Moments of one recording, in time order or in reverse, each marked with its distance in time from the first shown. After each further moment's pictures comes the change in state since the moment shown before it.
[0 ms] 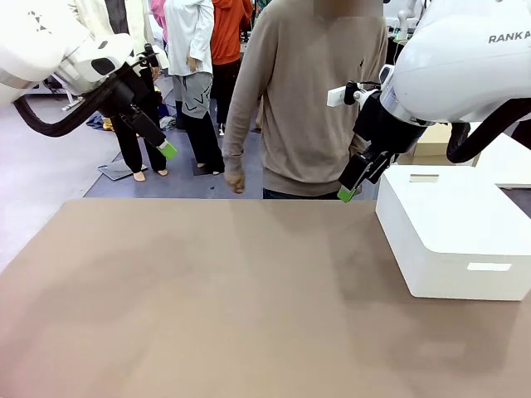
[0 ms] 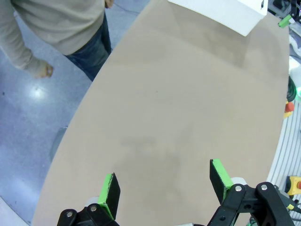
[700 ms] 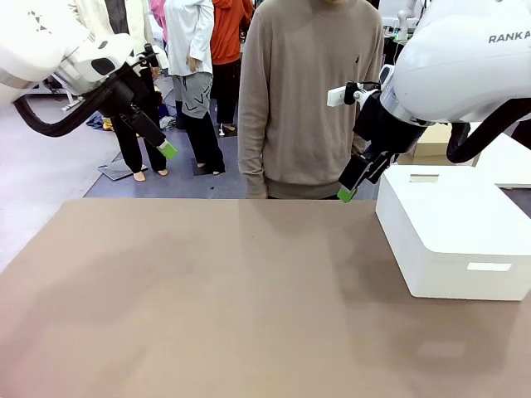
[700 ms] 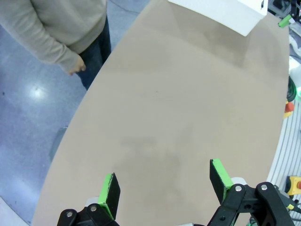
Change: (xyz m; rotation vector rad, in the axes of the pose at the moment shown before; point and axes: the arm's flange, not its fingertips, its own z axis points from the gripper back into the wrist) left arm 0.000 0.000 0.000 0.000 0.000 0.000; right arm 0.000 0.000 0.000 0.000 0.000 0.000
